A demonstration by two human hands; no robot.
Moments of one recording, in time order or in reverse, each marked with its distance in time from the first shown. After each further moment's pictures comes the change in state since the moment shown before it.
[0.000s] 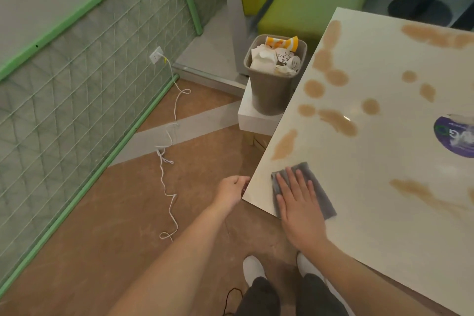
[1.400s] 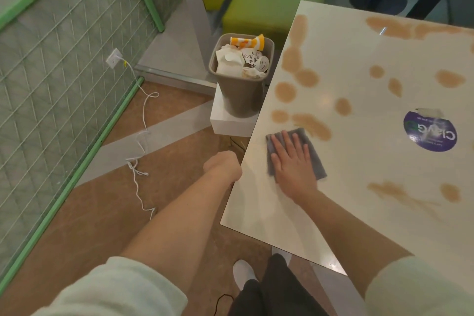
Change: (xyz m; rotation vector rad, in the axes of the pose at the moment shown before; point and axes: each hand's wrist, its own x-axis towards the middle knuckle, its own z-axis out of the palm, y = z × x) left_hand 0.067 0.110 0.031 1.066 -0.107 -0.053; right_hand 0.117 0.052 -0.029 0.090 -0.033 0.189
